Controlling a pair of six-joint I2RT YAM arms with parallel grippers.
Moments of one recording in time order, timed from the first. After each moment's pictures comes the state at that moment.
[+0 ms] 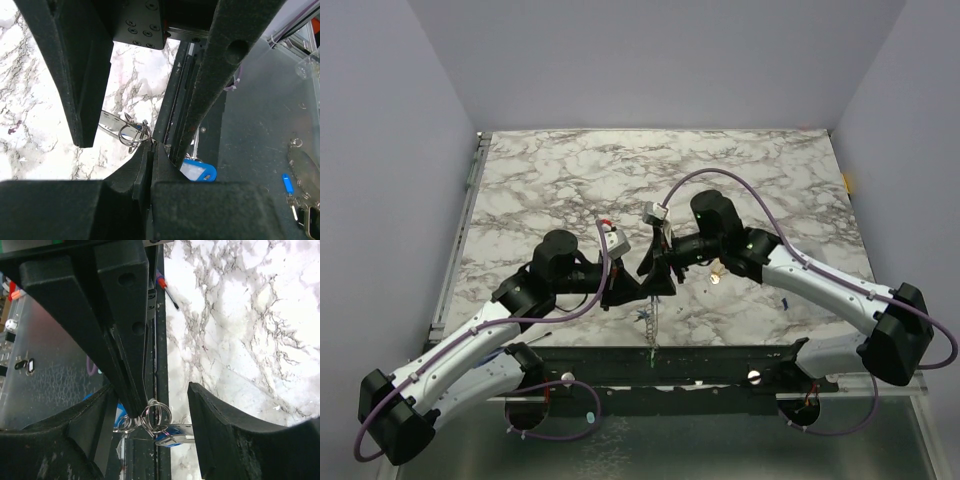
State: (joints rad) left arm -0.72 0.82 0.65 -0.15 0.71 -0.20; right arm 0.82 1.32 1.00 -0.14 -0.82 0.03
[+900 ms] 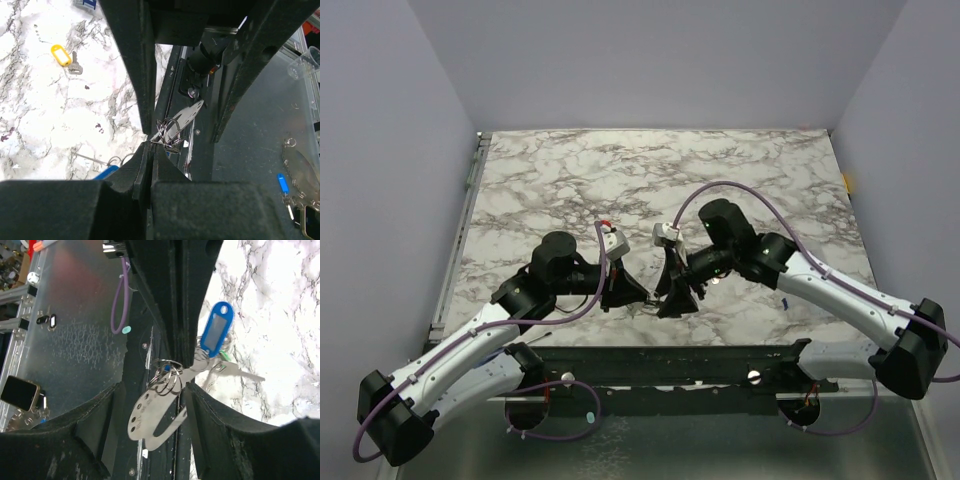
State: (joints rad) left arm -0.73 0.81 0.64 -0.12 0.72 -0.21; right arm 0.83 1.25 1.02 -0.46 -0.92 -0.15
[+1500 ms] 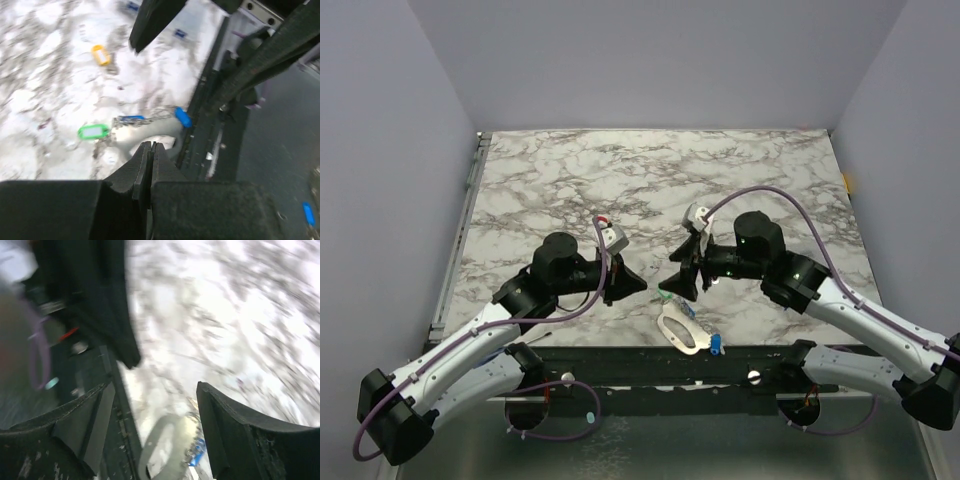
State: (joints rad) left arm -0.73 0.81 0.63 -0.10 0.61 -0.23; right arm 0.83 1.01 0.90 -0.25 -0.54 -0.04
